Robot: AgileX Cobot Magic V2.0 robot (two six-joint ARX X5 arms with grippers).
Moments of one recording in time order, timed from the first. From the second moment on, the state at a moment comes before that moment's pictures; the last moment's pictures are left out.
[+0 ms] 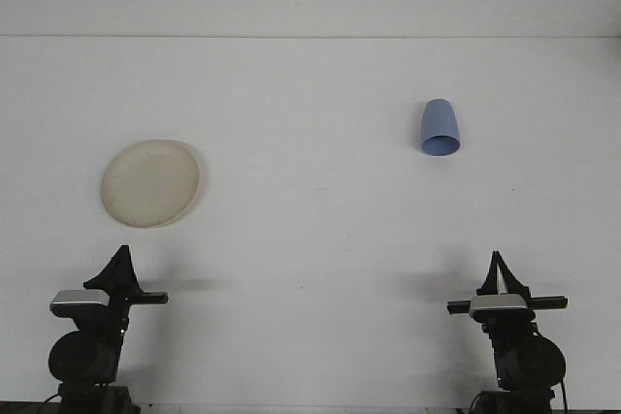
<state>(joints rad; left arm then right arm) -0.02 0.01 0.03 0.10 -0.05 -0.04 -0.03 0.00 0.01 -0.04 0.00 -0.31</state>
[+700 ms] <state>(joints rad) -0.02 0.01 0.03 0.10 -0.05 -0.04 -0.03 0.00 0.01 -0.02 0.00 -0.31</state>
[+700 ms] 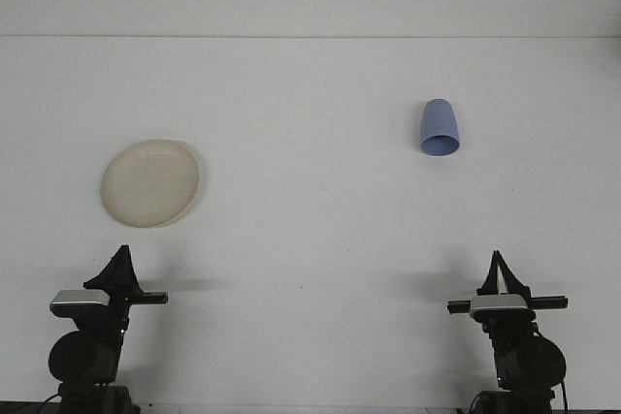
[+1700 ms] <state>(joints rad) -0.02 0.01 0.03 0.10 -0.05 -0.04 -0.03 0.00 0.02 -0.01 0.00 0.21</state>
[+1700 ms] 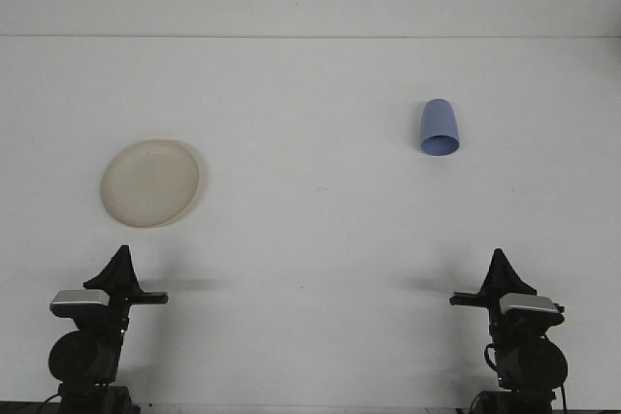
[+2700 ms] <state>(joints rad) -0.02 0.01 0.03 0.10 -0.05 -0.04 -0.03 1.01 0.71 0.08 -0.09 0.05</state>
